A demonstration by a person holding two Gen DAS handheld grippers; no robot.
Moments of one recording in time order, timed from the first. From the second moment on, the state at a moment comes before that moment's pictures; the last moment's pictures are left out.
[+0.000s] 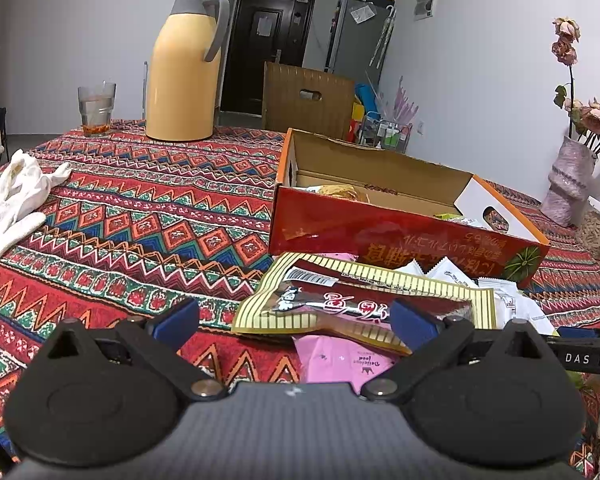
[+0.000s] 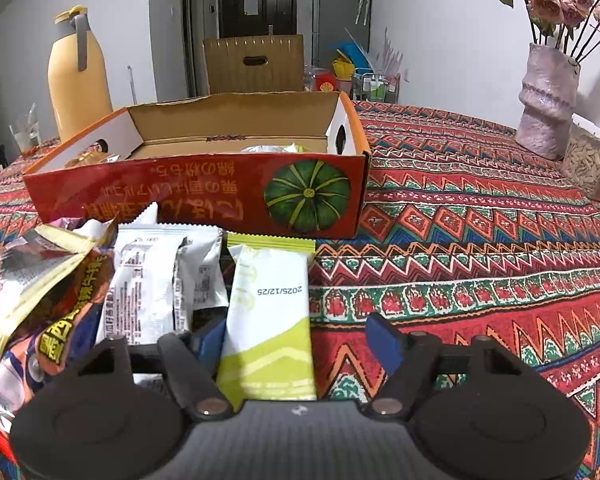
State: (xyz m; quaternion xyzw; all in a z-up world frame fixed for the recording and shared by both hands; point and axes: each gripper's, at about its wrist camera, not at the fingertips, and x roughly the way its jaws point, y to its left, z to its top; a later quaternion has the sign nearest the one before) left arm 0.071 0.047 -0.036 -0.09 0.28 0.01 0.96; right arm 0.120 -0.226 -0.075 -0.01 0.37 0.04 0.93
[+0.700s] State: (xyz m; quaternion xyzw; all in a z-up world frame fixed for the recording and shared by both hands) left arm 0.075 0.049 -0.038 -0.10 0.29 0.01 0.95; right arm 0.085 -0.229 -0.065 -0.01 0.28 0.01 0.96
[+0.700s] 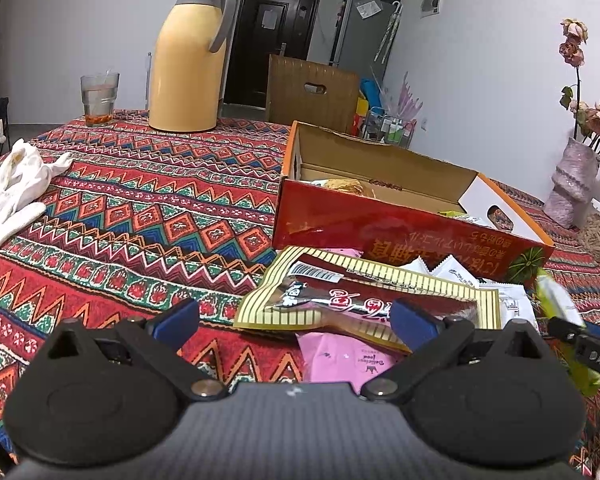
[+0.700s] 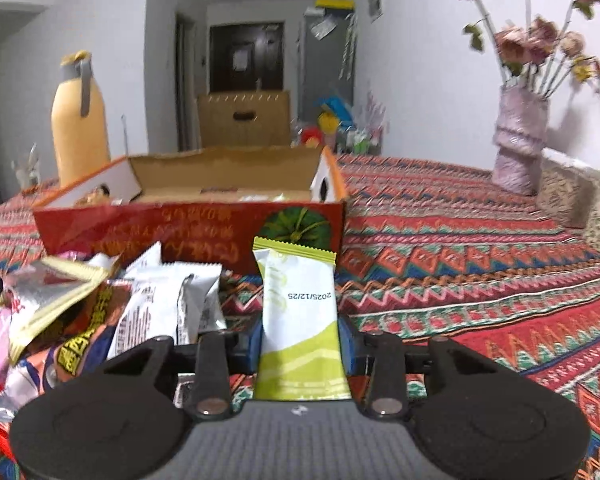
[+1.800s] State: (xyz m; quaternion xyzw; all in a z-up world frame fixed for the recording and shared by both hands) left arm 0.064 0.034 -0.036 -0.05 0.35 0.06 0.93; right arm 0.058 -0.252 -0.057 0.06 0.21 0.05 0.97
